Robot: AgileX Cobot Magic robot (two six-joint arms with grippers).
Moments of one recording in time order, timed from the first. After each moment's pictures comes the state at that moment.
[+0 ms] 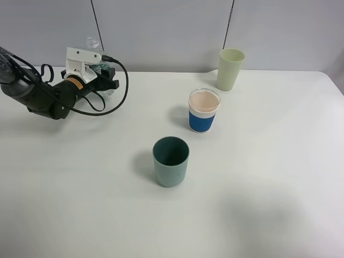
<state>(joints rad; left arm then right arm) -0.14 2.29 -1.06 0.13 -1.02 -0.04 -0.10 0.00 -0.50 0.00 1.07 -0.02</state>
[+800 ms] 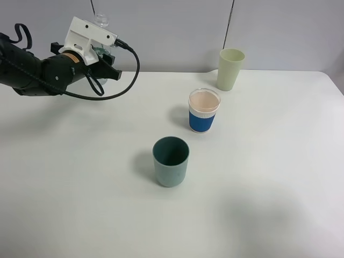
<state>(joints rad) -0.31 1.94 -0.93 -0.26 -0.70 0.48 -0.10 0.00 -0.50 0.00 1.07 -0.02</state>
